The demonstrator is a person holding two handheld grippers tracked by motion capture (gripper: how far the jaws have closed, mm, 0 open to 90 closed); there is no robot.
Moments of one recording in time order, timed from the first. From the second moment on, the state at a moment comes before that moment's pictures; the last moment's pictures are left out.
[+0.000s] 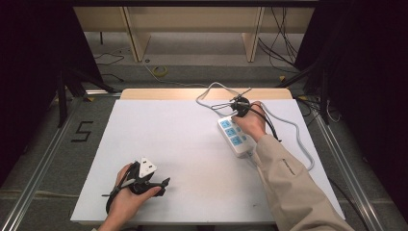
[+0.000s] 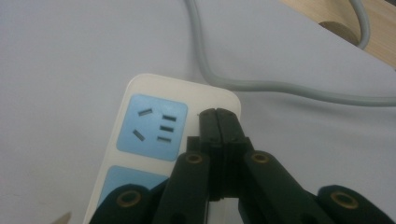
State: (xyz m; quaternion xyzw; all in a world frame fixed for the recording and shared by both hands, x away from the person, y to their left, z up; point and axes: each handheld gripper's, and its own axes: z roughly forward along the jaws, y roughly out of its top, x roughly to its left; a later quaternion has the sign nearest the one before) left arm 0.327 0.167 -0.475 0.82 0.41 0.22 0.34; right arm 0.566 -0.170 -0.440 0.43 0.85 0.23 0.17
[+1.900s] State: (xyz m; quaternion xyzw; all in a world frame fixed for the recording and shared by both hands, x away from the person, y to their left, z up) left arm 0.326 0.166 -0.476 0.82 0.41 0.22 0.34; right arm 0.491 -0.205 -0.421 0.41 0.86 0.28 0.14
